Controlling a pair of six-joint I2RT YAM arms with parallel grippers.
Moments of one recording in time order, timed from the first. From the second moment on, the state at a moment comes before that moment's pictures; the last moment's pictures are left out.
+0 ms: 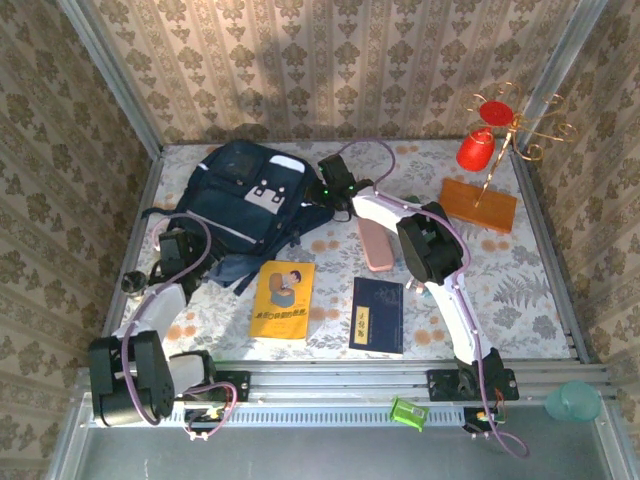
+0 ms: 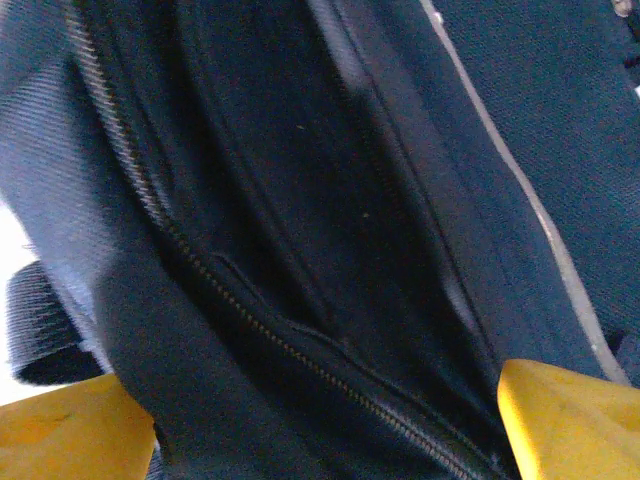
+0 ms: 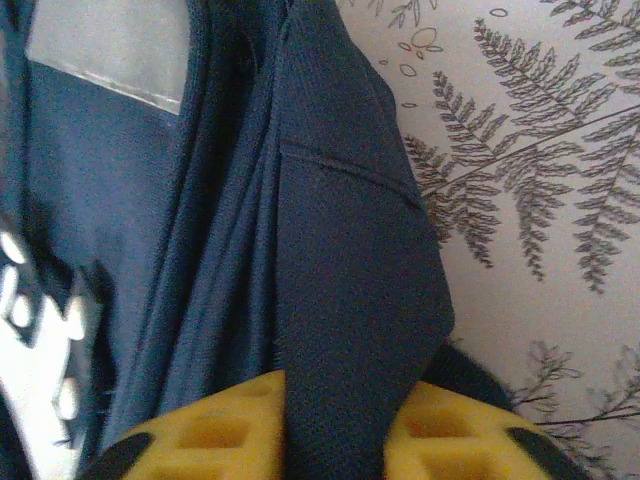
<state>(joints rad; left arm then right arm) 0.06 1.17 0.48 -0.09 0.10 -0.62 0.52 2.39 1.87 -0.20 -0.10 0.76</state>
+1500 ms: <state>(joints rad) -0.32 1.07 0.52 -0.10 0.18 -0.73 0.54 1.72 1.10 0.34 0.17 1.10</state>
